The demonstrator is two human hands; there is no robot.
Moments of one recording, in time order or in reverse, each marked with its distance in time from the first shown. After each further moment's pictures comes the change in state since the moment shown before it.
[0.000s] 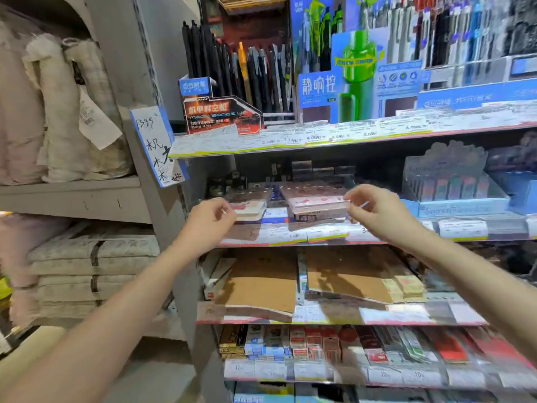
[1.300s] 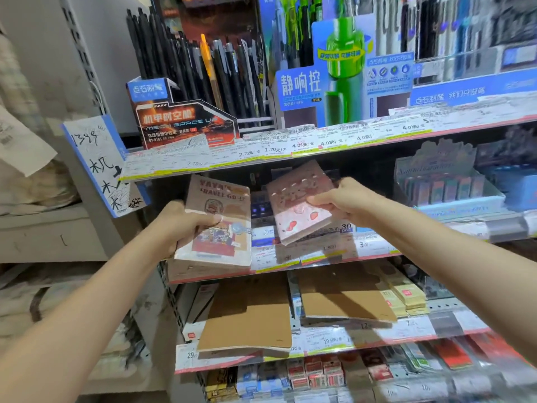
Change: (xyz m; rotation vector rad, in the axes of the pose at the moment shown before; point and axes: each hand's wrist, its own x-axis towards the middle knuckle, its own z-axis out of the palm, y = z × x) left_hand 0.082 -0.009 -0.006 -0.425 -0.189 -0.409; right_hand 0.101 0.020 0.030 0.500 -0.098 0.504
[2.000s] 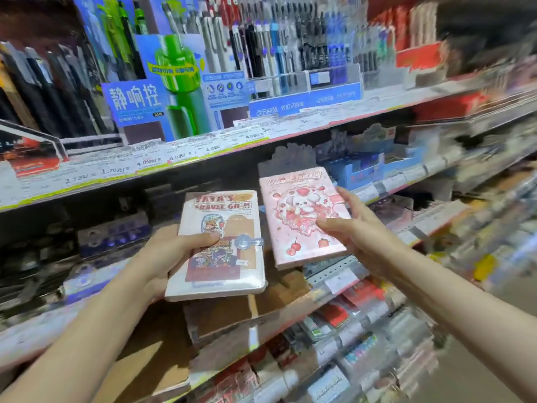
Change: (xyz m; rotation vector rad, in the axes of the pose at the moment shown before) left_hand -0.055 0.044 0.163 -0.201 -0.522 0.014; right_hand -0.161 0.082 -0.126 0.518 0.378 -0.136
